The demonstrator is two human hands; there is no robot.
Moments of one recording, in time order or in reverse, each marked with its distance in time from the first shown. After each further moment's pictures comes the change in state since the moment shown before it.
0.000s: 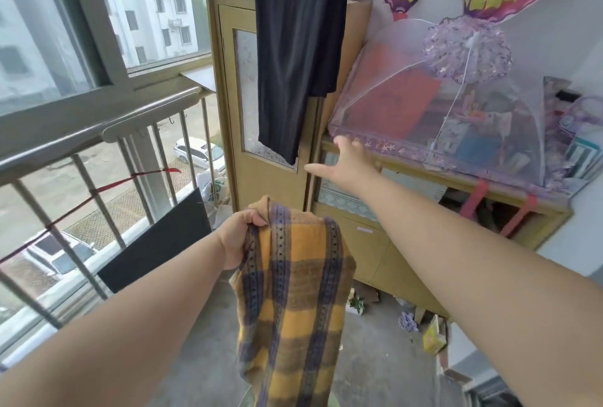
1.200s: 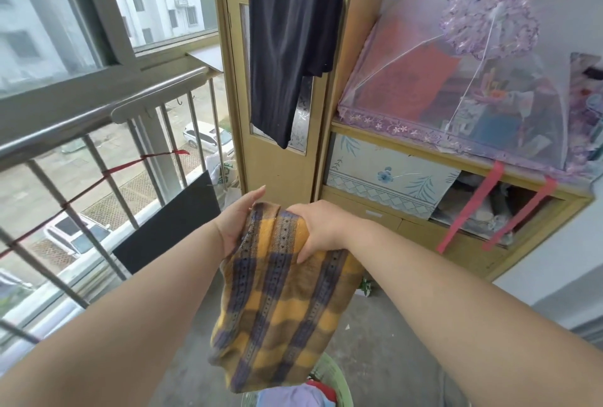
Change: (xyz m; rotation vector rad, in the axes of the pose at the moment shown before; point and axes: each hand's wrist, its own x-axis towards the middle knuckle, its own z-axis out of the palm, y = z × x) left_hand -0.009 -0.009 -0.014 0.032 0.056 -0.099; right_hand -0.049 0.005 0.089 -0.020 -0.570 -0.374
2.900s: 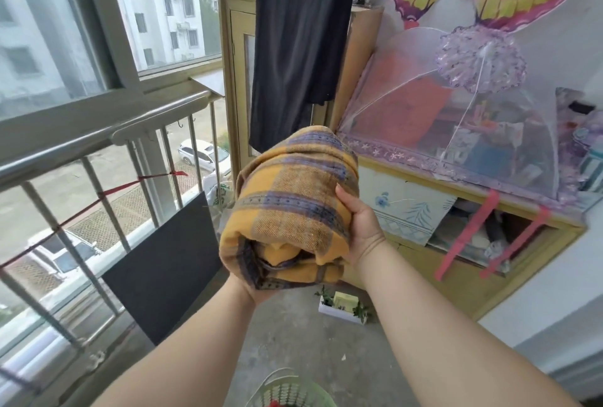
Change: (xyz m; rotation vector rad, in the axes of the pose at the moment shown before) left_hand 0.002 -0.031 0.039 -0.747 0.133 0.106; right_hand -0.007 0.006 -0.023 1.890 0.337 -0.073
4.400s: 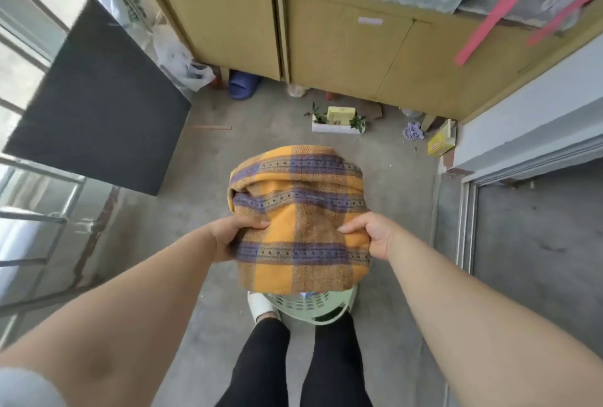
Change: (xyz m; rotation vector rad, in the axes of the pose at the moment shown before) left_hand 0.129 -0.158 -0.214 0.822 0.051 -0.723; right_hand -0.065 0.256 -0.299 -0.211 0.550 0.751
